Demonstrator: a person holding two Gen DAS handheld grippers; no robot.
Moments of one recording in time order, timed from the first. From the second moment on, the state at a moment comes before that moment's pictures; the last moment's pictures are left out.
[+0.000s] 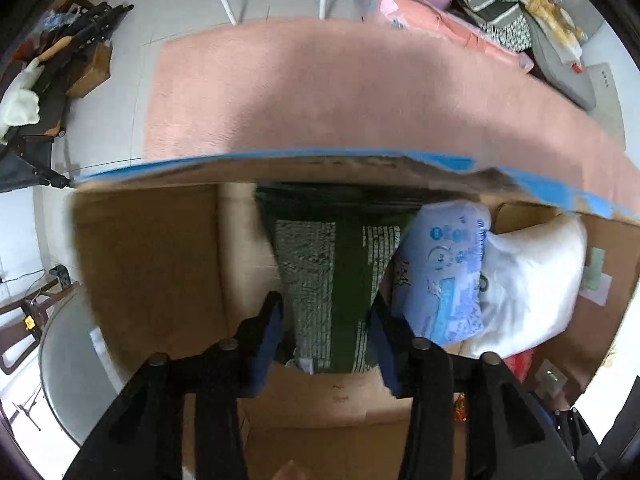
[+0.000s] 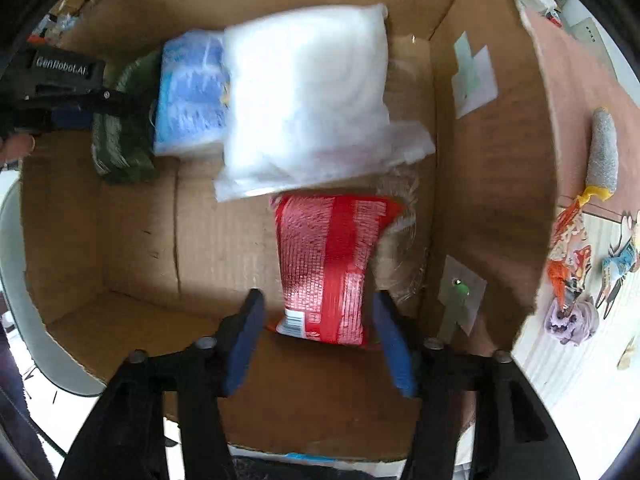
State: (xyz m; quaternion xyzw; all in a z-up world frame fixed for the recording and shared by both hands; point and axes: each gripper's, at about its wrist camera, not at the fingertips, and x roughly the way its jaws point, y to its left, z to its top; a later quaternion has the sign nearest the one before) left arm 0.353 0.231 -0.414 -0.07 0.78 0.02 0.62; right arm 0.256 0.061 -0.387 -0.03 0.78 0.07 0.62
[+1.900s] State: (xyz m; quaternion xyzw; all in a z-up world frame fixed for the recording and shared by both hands) left arm 0.179 0.078 -0.186 -0.05 0.59 0.02 0.80; right arm 0.184 -0.126 -0.178 0.09 0.63 0.06 0.77
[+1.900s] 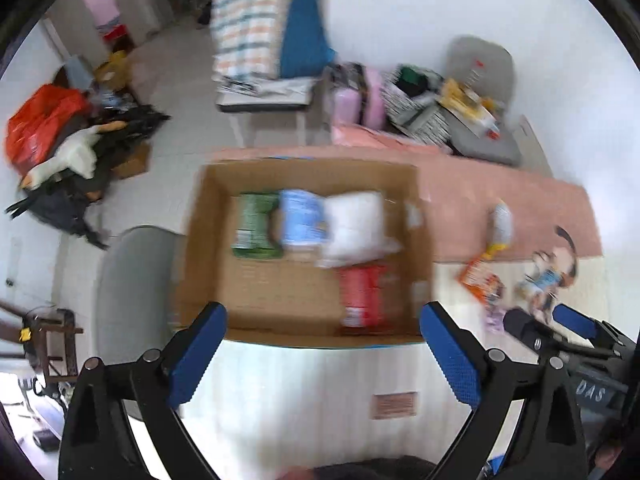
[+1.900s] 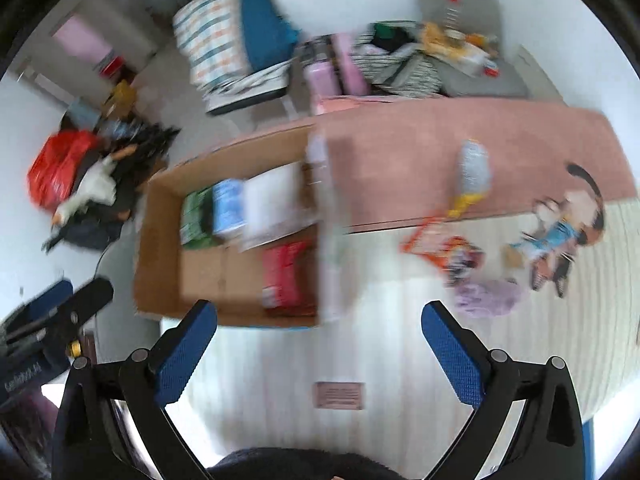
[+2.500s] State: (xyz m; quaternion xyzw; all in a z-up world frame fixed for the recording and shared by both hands) left arm 0.309 -0.136 -0.385 -0.11 0.80 -0.06 0.59; right arm 0.155 -0.390 -0.399 0.50 0.66 -0.13 0.55
